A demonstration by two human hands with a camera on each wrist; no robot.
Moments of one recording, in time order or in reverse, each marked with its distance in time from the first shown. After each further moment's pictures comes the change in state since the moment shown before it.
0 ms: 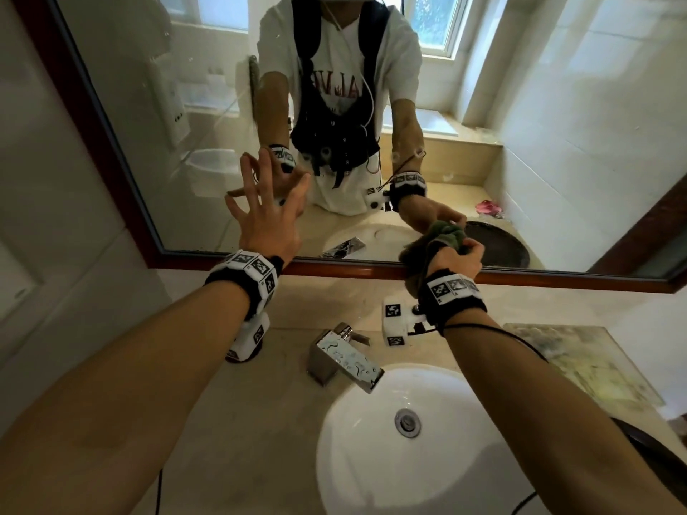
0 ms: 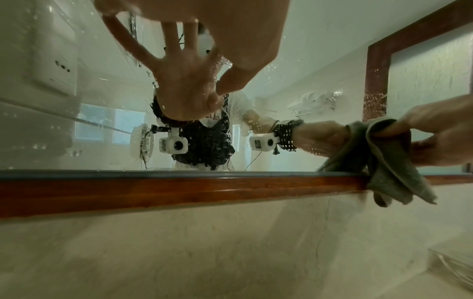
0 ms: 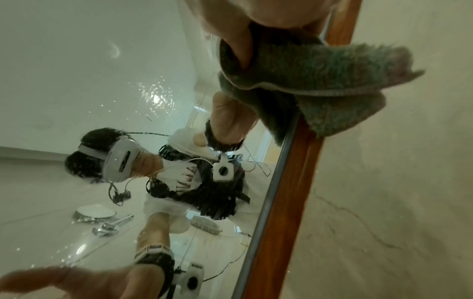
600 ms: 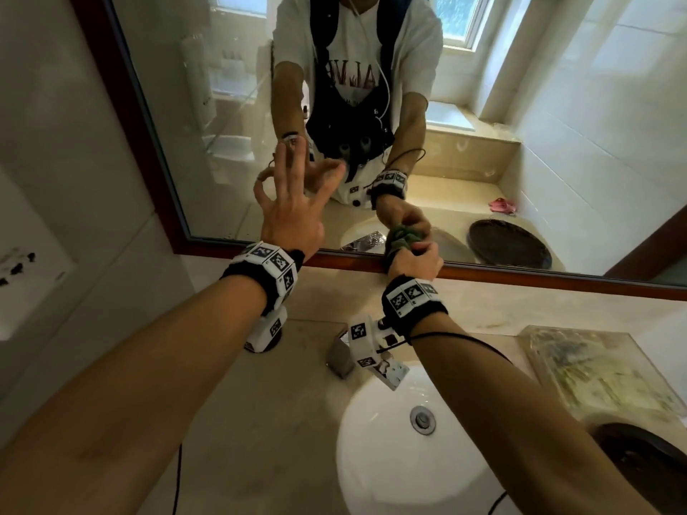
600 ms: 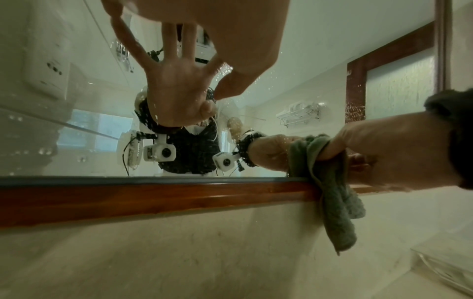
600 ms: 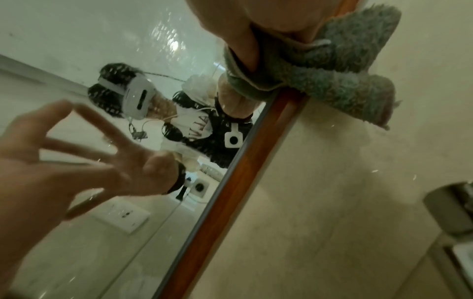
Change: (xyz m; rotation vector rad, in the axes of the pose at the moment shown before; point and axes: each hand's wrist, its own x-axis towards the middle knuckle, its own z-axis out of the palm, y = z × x) left_hand -0.003 -0.016 -0.006 0.028 0.053 0.128; right_hand -0.073 0.032 0.061 -0.265 -0.145 -0.054
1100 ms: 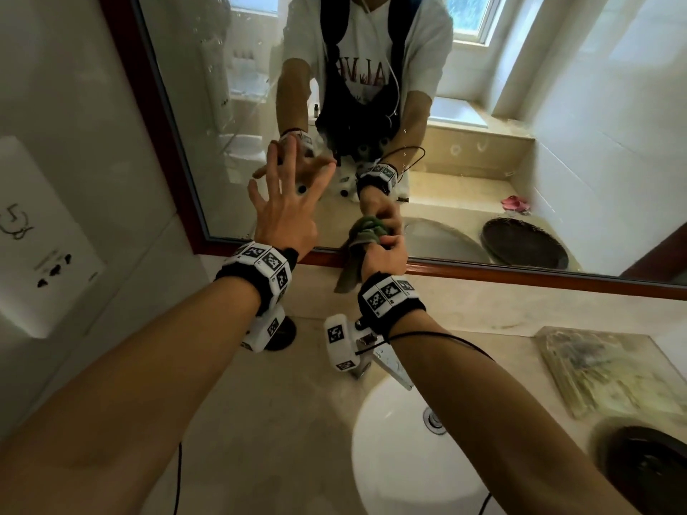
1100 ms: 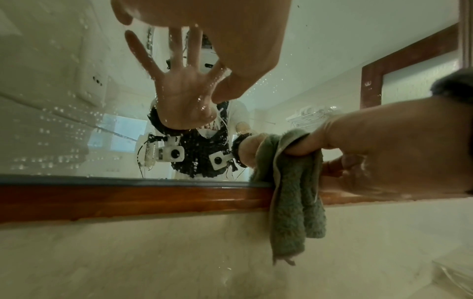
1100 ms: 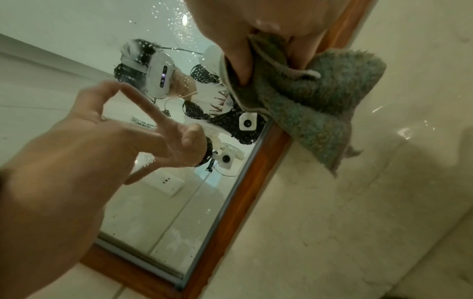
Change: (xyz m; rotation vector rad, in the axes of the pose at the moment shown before) left_hand -0.006 -0.032 -0.011 -0.007 -0.066 -0.081; right_hand -0.059 -0.014 0.047 0.205 -0.223 0.040
